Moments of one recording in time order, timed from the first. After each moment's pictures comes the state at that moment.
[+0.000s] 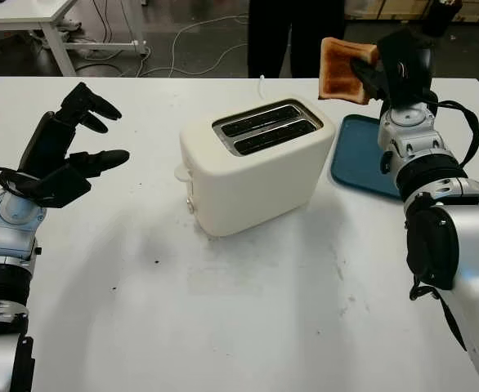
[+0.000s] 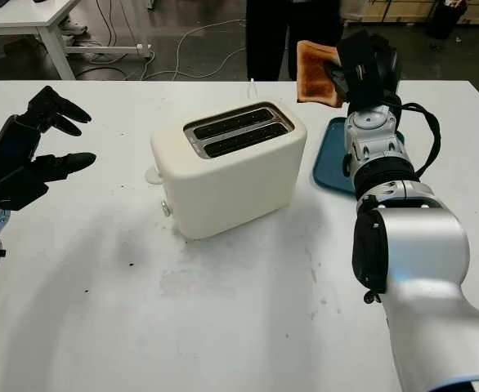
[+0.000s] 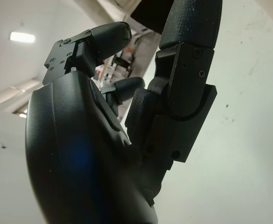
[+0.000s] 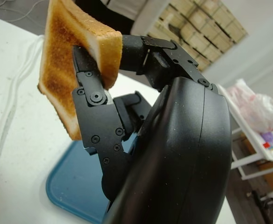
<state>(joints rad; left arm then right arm) -0.53 0.59 0.11 0.63 0.13 -0.62 -0.18 -1.22 -0.35 -0.16 1.34 -0.13 -0.11 -0.30</state>
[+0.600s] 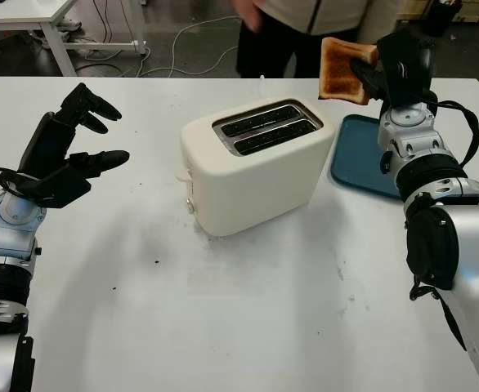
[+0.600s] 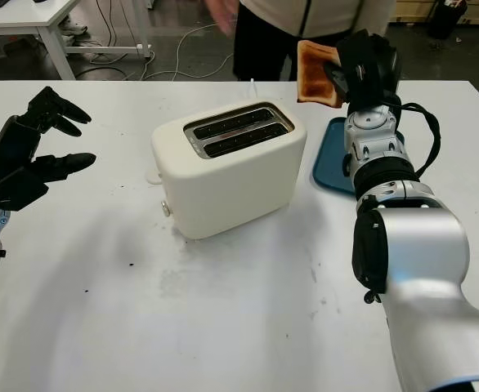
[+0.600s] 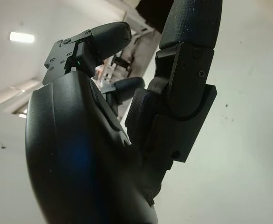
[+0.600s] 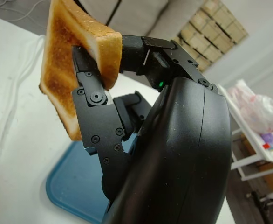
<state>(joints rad) -0.53 0.59 0.11 0.63 0.13 -0.62 -0.18 -1.22 -0.35 -0.15 1.34 -0.13 -0.11 -0.30</state>
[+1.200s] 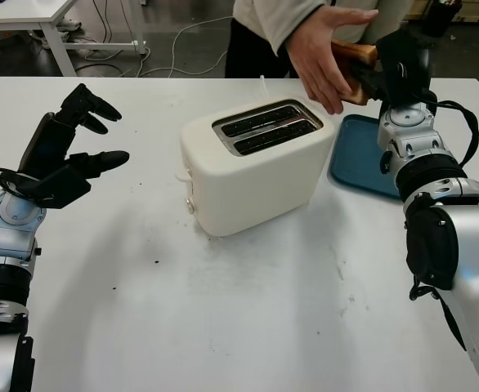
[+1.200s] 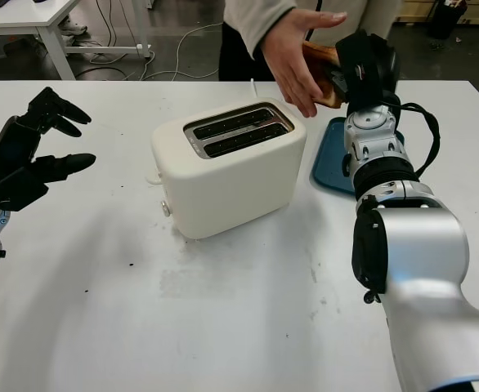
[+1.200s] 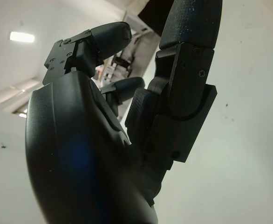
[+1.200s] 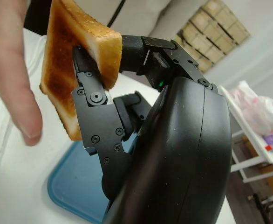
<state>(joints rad) -0.53 0.60 0.11 0.63 0.13 -0.62 -0.17 -1.22 -0.35 -0.15 1.34 -0.13 -0.11 -0.29</state>
